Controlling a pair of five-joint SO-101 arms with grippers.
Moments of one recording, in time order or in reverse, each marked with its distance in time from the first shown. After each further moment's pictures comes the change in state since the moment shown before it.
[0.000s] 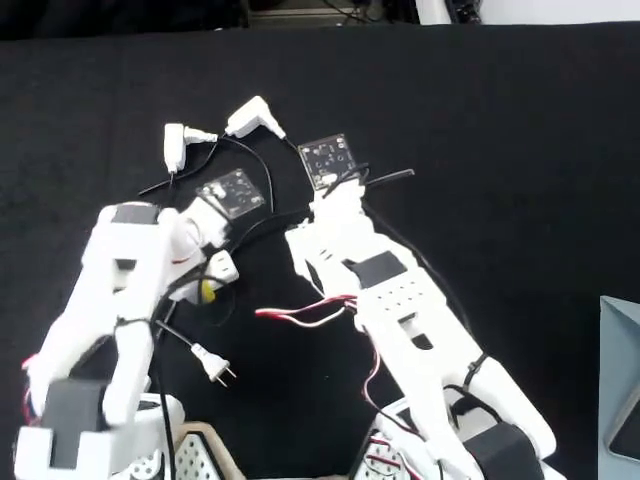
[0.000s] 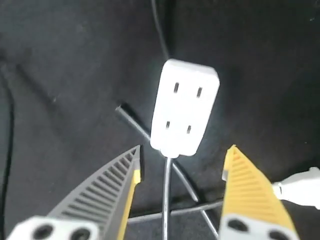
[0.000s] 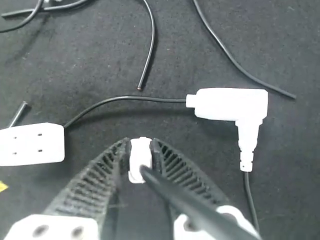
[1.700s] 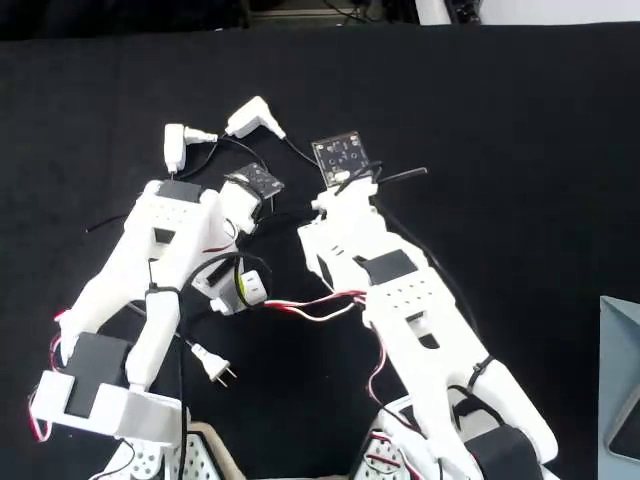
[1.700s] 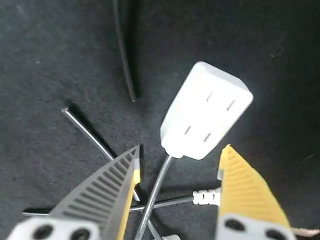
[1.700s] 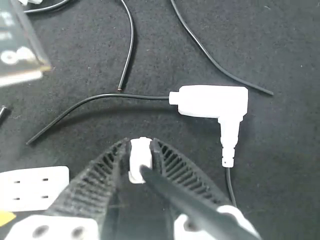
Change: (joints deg) left arm 7.9 10.2 -9.8 11.7 20.4; right arm 3.3 -0.7 0.7 0.0 2.0
